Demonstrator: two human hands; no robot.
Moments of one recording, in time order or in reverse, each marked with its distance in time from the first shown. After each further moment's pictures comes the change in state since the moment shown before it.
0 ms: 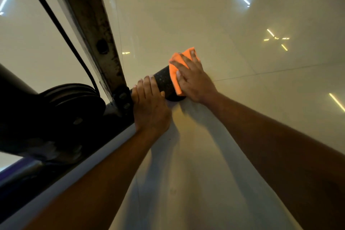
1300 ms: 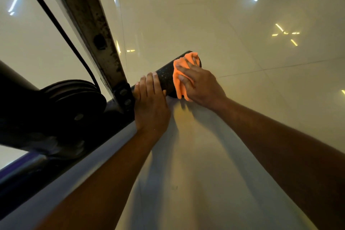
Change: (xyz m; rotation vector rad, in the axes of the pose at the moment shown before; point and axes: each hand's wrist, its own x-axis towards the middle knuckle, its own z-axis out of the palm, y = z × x) left_hand -0.007 -0.003 -0.013 0.035 -0.027 0.068; right_hand -0.025 -0.010 -0.018 0.136 -0.016 0.047
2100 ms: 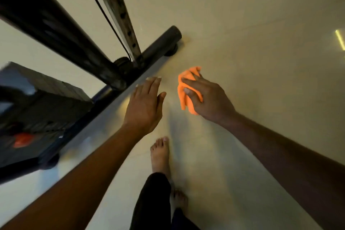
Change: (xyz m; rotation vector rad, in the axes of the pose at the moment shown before) left_hand -0.098 0.035 -0.450 -0.329 -0.610 0.097; right_hand -0.190 -0.254 -0.348 0.152 -0.187 0.193
